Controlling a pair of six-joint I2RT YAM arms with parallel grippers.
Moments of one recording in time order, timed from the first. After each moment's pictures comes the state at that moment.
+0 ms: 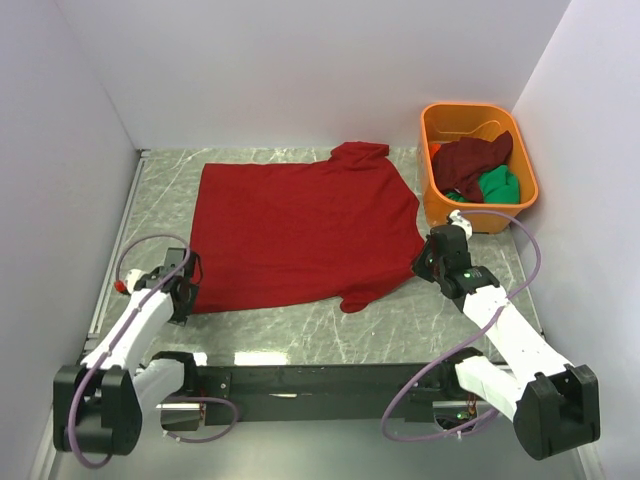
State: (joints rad) left arm -0.06 1.00 0.52 -0.79 -0.47 -1.37; right arm 0.25 0.97 0.61 -0.40 0.14 0.66
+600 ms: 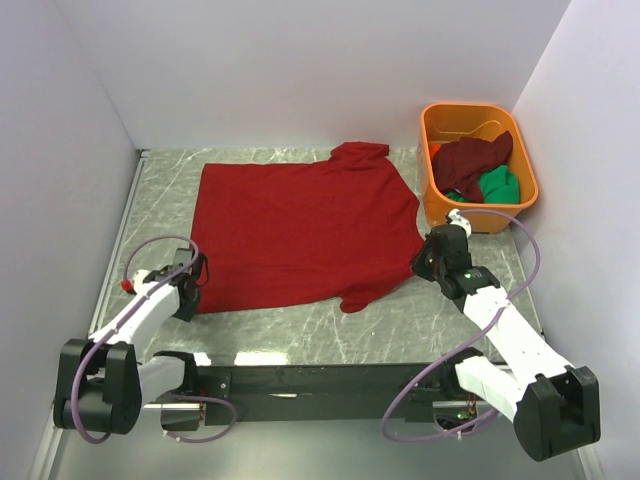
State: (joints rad) left arm -0.10 1.12 0.50 -0.75 -0.50 -1.40; right arm 0.25 0.97 0.61 -0.39 0.12 0.64
